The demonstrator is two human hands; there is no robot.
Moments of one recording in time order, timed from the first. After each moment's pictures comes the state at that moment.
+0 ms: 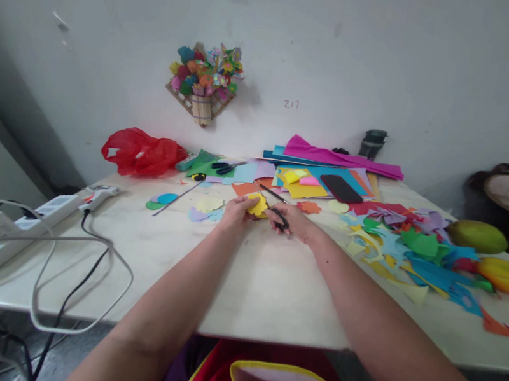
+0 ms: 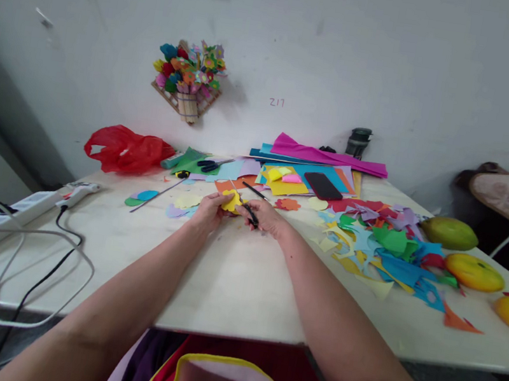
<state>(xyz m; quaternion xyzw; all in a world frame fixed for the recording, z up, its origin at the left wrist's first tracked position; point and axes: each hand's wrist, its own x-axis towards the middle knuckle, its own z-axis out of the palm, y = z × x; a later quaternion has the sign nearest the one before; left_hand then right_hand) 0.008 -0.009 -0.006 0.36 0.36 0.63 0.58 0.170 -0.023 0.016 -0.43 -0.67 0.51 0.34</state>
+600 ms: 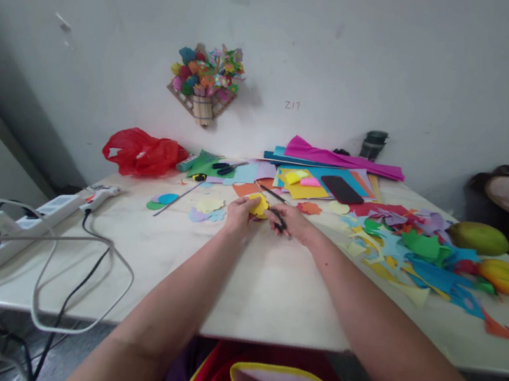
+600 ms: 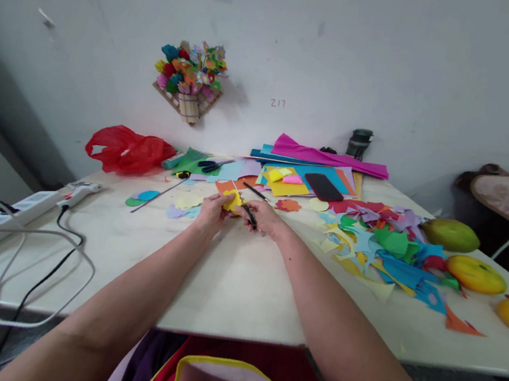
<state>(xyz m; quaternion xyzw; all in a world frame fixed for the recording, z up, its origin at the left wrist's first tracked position) 0.017 -0.016 -0.003 0.34 0.36 0.66 0.56 0.165 -0.027 0.018 -0.43 -0.65 0.51 0.36</state>
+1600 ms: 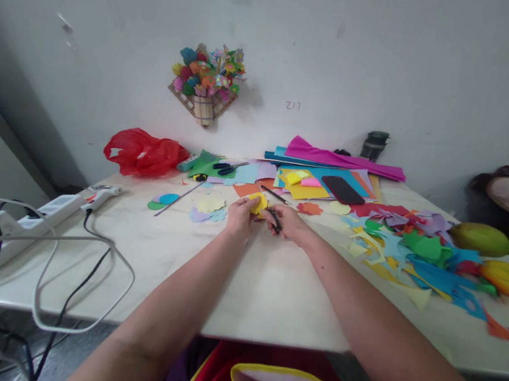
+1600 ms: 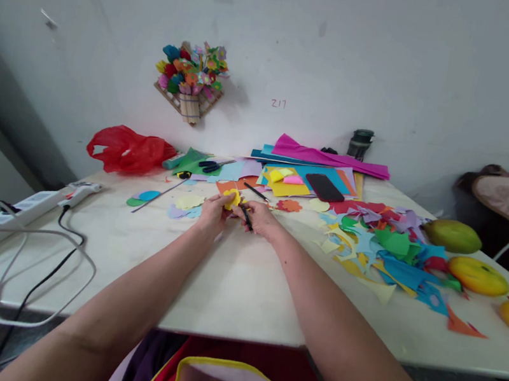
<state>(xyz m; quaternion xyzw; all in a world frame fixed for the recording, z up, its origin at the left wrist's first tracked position) 0.020 -0.010 -0.010 0.31 0.38 0.68 0.55 0.155 -0.029 0.014 -0.43 -0.65 0.51 0.37</state>
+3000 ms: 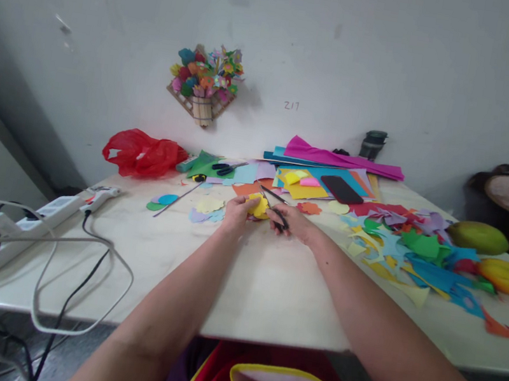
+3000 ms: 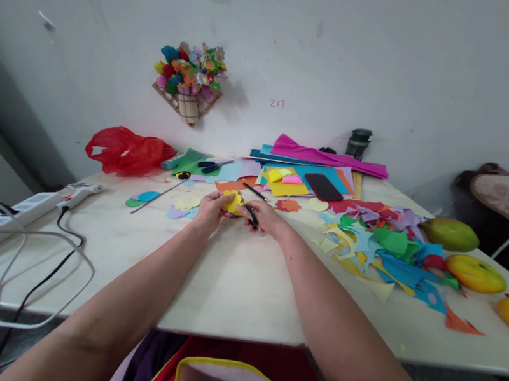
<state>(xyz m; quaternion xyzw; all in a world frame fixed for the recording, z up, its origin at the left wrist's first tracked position) 0.011 -0.010 -0.005 0.37 0.36 0.67 0.53 0.173 -0.015 0.009 -0.41 -0.70 0.49 0.33</state>
